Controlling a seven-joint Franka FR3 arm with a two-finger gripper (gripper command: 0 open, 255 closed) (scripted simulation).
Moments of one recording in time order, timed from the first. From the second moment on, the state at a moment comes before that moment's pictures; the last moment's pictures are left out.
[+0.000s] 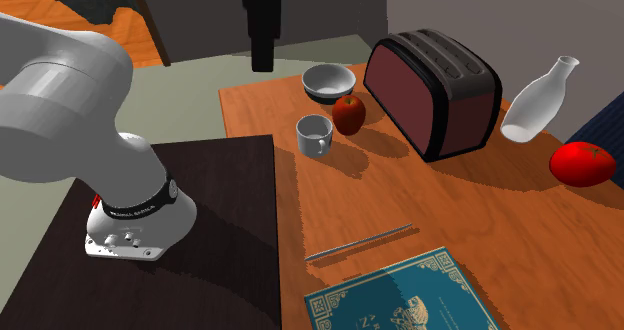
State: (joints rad) arm -0.02 -0.80 -0.05 -2.40 -0.08 1.48 -0.12
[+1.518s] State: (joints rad) arm 0.12 -0.49 0.30 -2.71 0.15 2.16 0.26
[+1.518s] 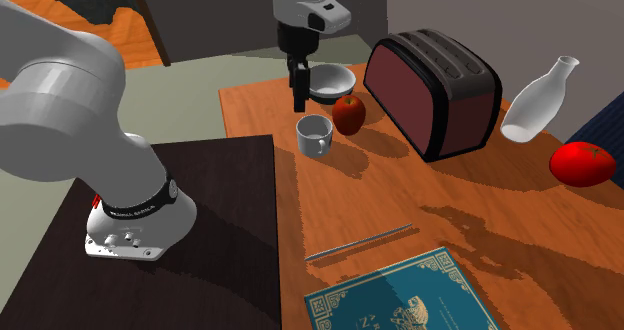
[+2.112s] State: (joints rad) arm 0.11 -0.11 0.46 -2.64 0.05 2.47 0.50
